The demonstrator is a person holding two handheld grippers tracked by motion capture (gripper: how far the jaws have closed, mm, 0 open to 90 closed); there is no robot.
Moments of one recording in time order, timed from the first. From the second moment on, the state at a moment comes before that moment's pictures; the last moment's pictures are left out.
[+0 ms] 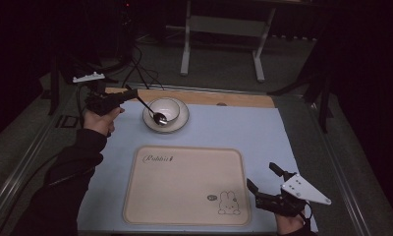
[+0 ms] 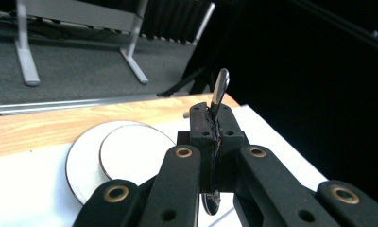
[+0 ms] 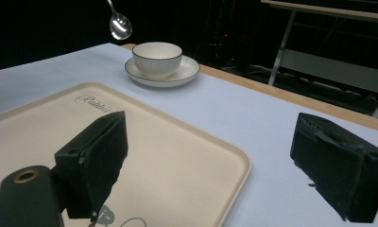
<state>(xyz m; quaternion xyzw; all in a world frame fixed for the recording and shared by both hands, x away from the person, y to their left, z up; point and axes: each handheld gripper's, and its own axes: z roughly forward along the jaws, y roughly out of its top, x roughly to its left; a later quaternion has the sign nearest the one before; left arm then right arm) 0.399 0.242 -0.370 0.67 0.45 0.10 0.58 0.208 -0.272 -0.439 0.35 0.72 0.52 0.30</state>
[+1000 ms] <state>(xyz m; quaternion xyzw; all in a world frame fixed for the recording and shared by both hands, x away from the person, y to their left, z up) 0.366 0.242 -0.385 0.77 0.34 0.00 0.54 0.209 -0.272 -0.439 0.35 0.72 0.51 0.29</state>
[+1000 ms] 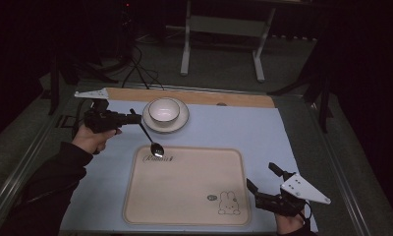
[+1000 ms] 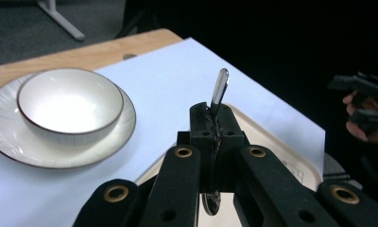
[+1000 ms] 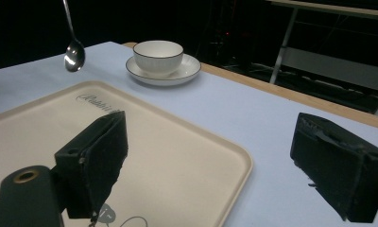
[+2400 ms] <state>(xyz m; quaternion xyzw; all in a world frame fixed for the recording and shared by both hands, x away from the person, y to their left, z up) 0.337 0.201 -0.436 0.86 0.22 -0.13 0.44 0.209 -0.271 -0.439 0.35 0.72 0.51 0.30</state>
